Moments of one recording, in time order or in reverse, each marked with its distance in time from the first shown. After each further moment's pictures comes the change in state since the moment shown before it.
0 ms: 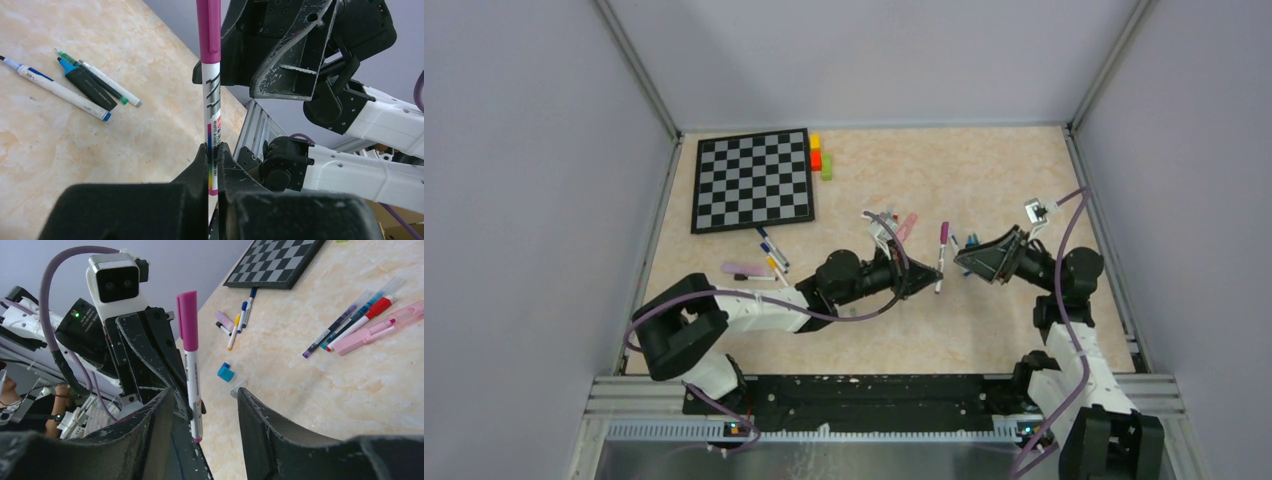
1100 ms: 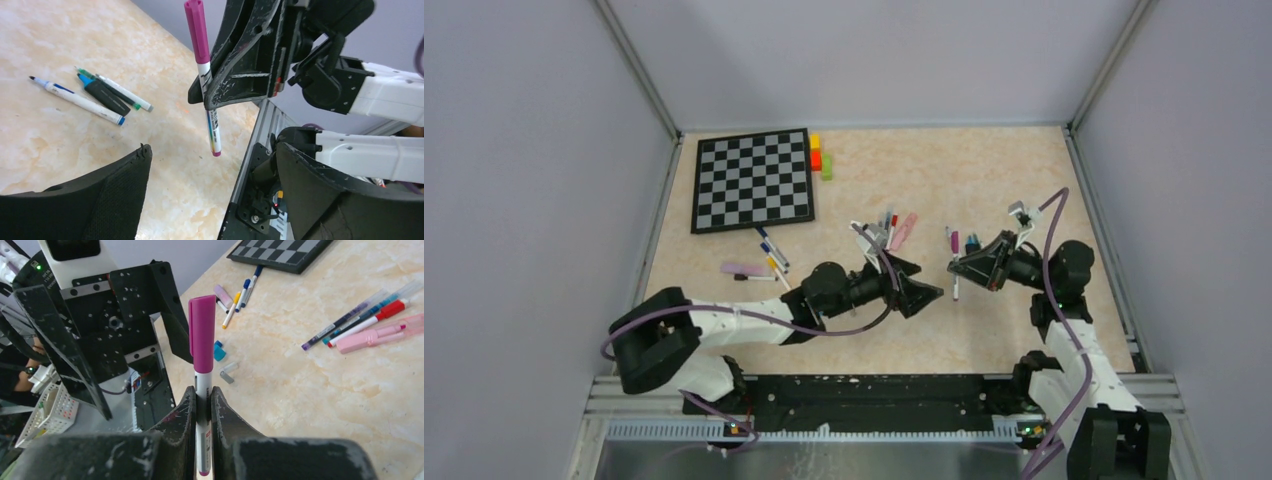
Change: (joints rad) left arm -0.055 -0.053 -0.037 -0.001 -0.056 0.115; right arm 0.069 0.013 0.002 -0.062 -0.036 -0.202
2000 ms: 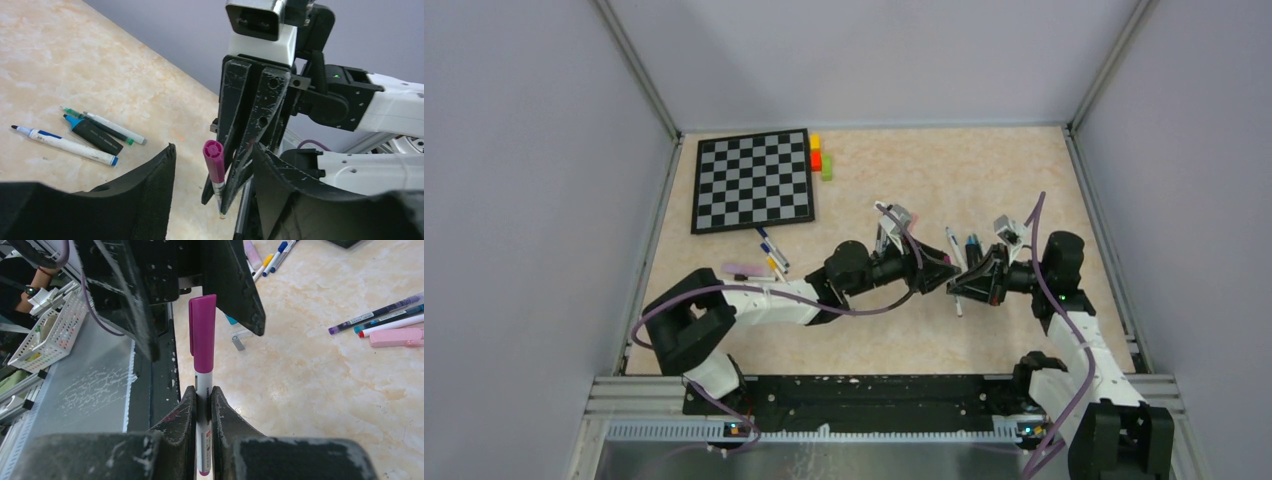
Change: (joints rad) left arm 0.046 0.102 0.150 0.024 0.089 0.061; right arm 0.001 0.035 0.092 -0.510 -0.240 -0.623
